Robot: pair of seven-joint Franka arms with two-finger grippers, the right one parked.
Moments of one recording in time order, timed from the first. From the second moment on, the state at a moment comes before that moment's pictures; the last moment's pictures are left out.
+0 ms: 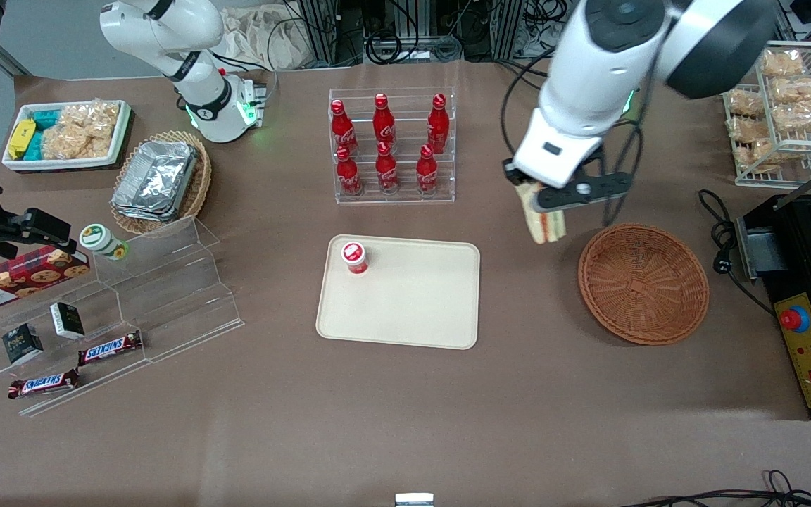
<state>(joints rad) -0.11 0.18 -0.54 -1.51 0.06 1.60 -0.82</state>
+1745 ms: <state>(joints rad) -0.28 0.88 -0.54 -1.38 0.49 2.12 -1.20</state>
